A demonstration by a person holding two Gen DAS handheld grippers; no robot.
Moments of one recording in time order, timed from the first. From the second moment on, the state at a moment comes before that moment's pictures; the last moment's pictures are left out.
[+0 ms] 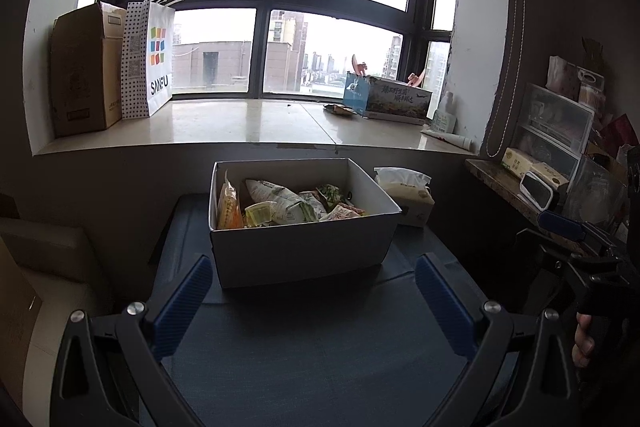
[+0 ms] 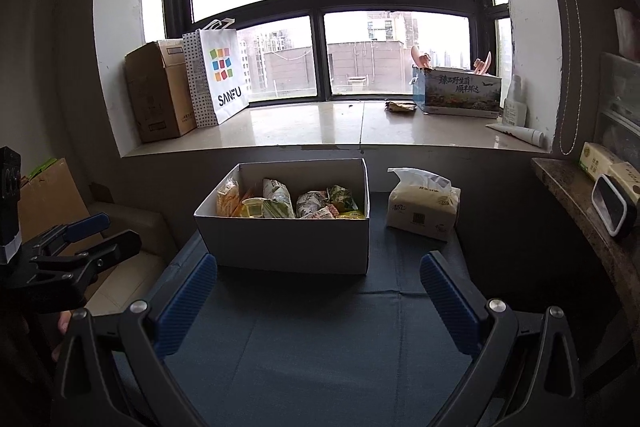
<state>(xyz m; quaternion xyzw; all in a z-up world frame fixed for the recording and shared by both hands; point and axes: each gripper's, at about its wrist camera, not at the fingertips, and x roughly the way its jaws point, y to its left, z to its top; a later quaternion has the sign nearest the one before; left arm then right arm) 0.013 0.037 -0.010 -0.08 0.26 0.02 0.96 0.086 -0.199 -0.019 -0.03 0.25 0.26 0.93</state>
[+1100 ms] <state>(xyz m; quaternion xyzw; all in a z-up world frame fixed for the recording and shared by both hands) 0.015 0.029 -0.011 -0.06 0.26 0.01 0.96 0.084 -0.196 -0.022 -0.03 0.25 0.27 0.93</state>
